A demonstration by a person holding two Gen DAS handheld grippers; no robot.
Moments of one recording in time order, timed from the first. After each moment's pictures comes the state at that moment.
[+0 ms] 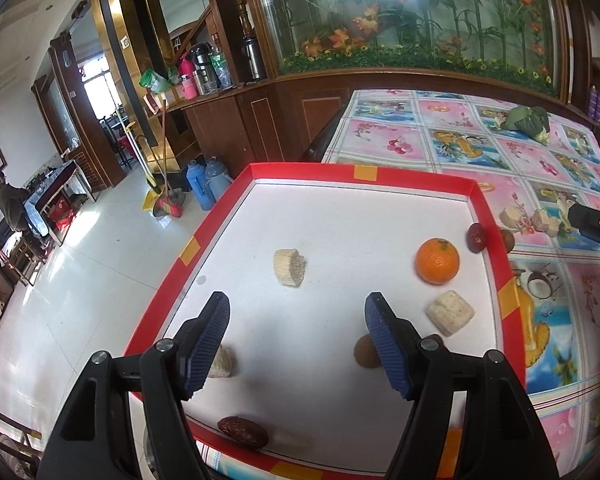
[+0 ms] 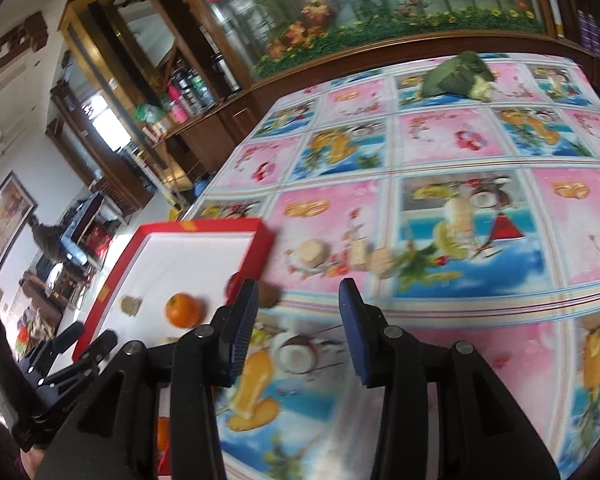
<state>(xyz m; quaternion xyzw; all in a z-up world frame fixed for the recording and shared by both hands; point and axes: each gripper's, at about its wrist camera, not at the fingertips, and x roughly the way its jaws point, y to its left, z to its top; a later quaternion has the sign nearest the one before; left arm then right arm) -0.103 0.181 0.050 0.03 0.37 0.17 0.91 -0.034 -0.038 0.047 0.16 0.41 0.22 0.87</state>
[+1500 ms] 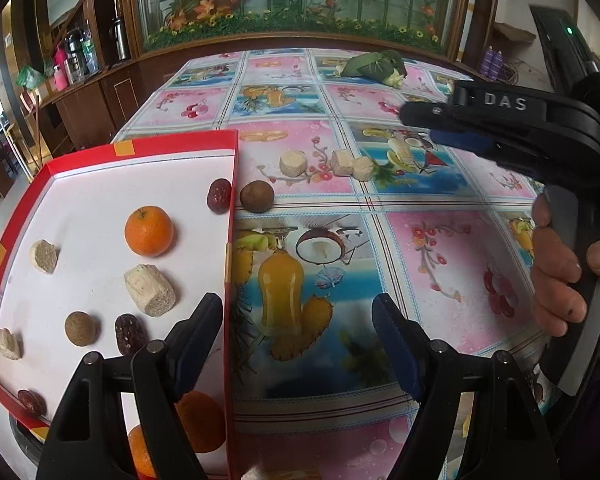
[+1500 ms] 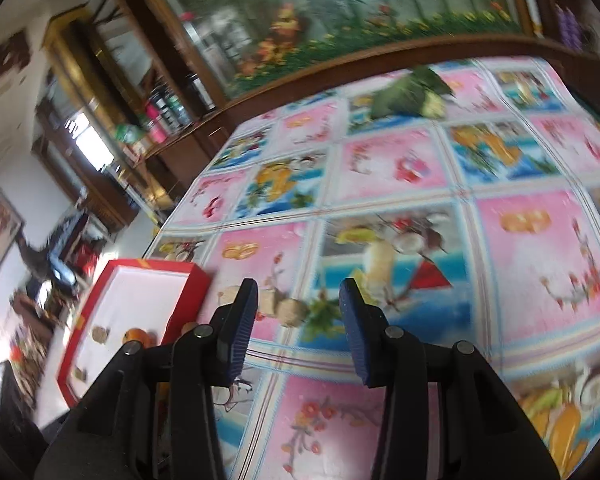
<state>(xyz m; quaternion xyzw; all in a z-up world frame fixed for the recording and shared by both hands) -0.083 0.057 0.024 0.00 0.44 -0.05 0.90 -0.001 -0.081 0.049 0.14 0.39 0.20 0.89</state>
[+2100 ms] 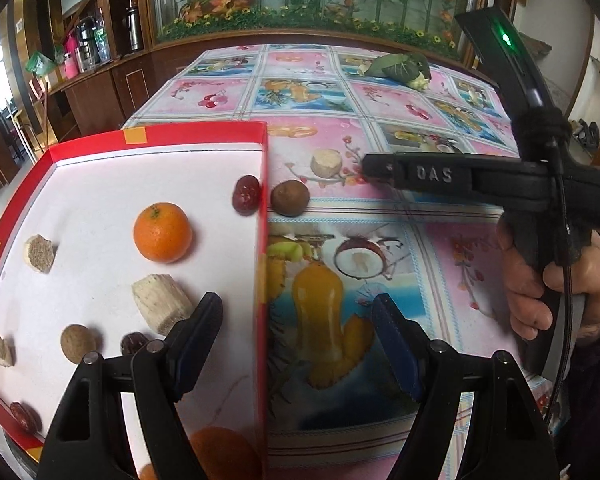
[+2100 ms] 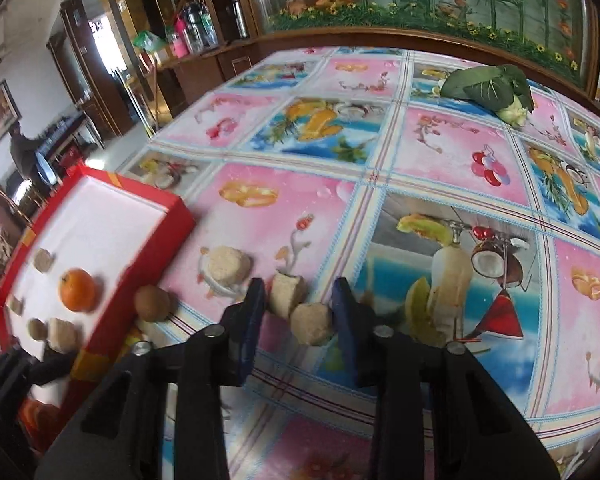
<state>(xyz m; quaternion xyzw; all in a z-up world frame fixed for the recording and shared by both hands) -0.066 0.076 0.011 -0.01 0.44 -0.02 0.90 0.034 -0.017 0.008 0.00 0.44 0.23 0.87</state>
